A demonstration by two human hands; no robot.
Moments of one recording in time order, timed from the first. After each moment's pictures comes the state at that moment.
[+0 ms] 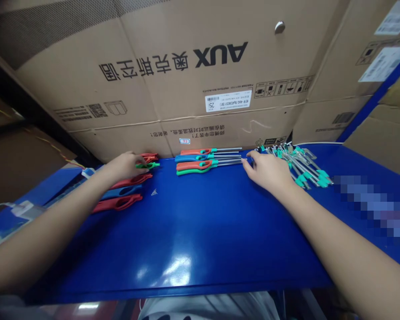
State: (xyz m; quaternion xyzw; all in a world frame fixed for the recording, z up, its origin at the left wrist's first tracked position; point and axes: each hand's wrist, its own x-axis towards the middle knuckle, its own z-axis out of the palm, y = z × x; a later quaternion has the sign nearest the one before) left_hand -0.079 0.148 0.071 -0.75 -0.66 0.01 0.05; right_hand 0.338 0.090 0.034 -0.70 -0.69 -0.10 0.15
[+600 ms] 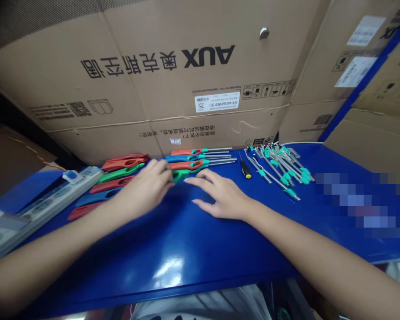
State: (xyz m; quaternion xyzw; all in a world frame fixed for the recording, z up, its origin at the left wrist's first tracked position) left_hand 0.033 0.060 0.065 -0.89 -0.42 -0.06 0.15; right_hand 0.282 0.050 0.012 -0.30 -0.90 0.01 0.32
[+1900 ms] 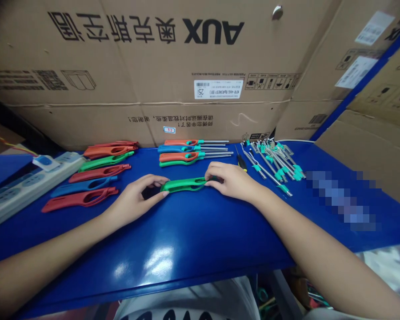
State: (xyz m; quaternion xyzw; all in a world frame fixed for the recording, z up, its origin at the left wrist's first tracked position) left_hand 0.005 0.051 -0.009 -0.81 -0.44 -0.32 -0.21; right_hand 0.316 0.076 0.016 -0.36 -0.90 0.12 0.22
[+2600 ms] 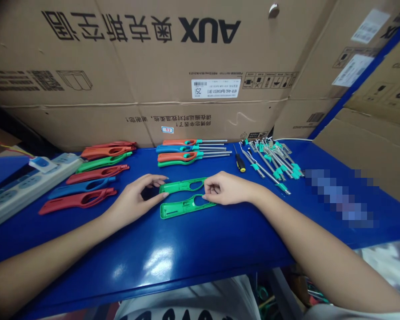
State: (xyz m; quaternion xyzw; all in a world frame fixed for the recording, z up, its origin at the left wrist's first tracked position) left_hand 0.005 0.052 -0.013 -0.82 -0.43 -0.32 -0.20; right_hand 0.310 0.066 0.019 -0.37 -0.85 0.35 0.12
